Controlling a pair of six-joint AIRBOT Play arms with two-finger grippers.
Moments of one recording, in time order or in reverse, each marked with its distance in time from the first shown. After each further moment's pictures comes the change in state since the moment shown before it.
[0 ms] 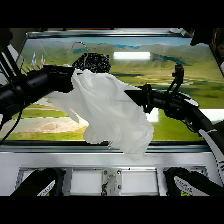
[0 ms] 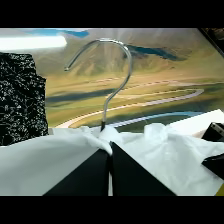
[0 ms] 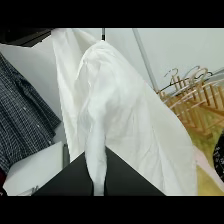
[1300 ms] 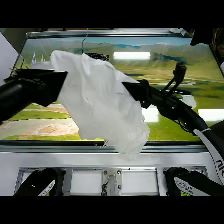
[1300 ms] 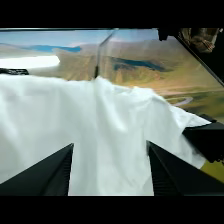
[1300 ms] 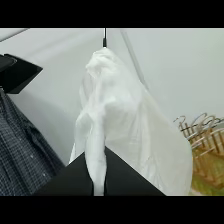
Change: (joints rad) left arm 0.035 0.157 0.000 -0.002 -0.082 -0.001; right arm 0.049 -0.009 0.006 0.224 -0.007 -0.064
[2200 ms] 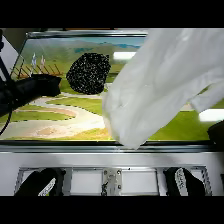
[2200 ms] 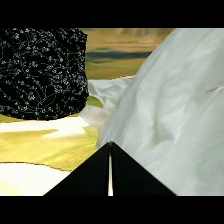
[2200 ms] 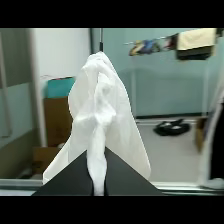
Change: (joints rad) left arm 0.127 -0.155 0.000 -0.011 -0.127 0.014; right arm -0.901 0.494 0.143 -0.272 -0.474 0.253
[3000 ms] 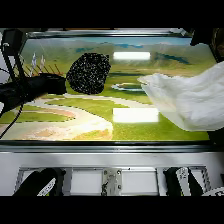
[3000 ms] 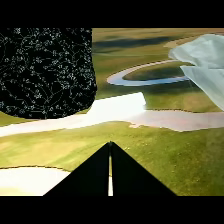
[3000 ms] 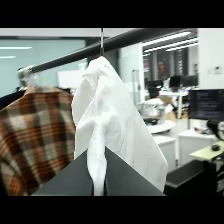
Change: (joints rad) left arm 0.000 -0.058 0.000 0.004 0.013 0.075; right arm -0.402 -0.130 0.428 -0.283 -0.471 0.246
